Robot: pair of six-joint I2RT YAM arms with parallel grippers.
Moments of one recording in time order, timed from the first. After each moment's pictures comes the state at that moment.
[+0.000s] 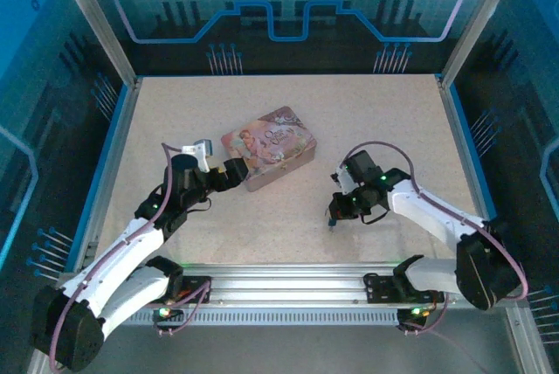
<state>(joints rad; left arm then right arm) -0.36 0.87 0.53 -0.12 0.15 -0.69 0.51 1.28 0.75 -0.74 -0.36 0.36</state>
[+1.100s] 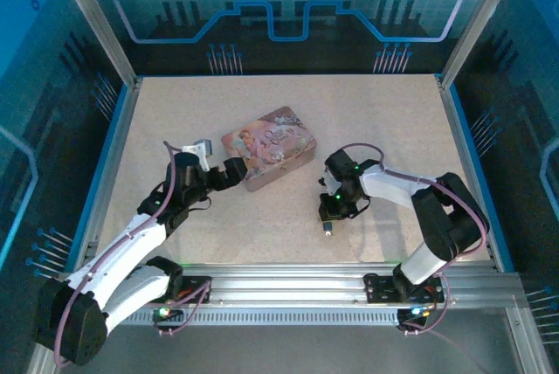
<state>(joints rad) -0.34 0.92 0.53 -0.12 0.15 -0.69 0.53 1.60 0.84 -0.68 -0.37 0.37</state>
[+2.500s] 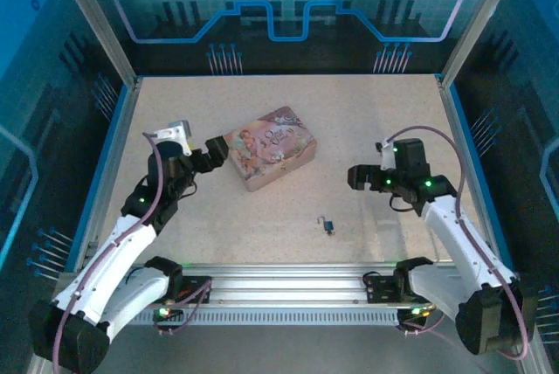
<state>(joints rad) -0.28 0.85 0.68 -0.20 -0.12 -0.50 0.15 0.98 0.74 -0.63 -0.21 0.22</state>
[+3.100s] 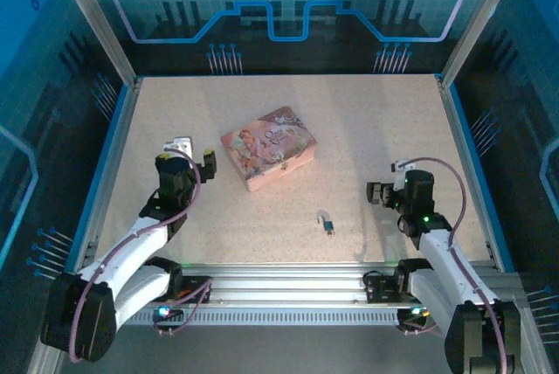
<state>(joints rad) -0.22 0.95 0.39 0.19 -0.38 -0.13 0.01 0.81 0.29 -0.15 0.01 0.02</state>
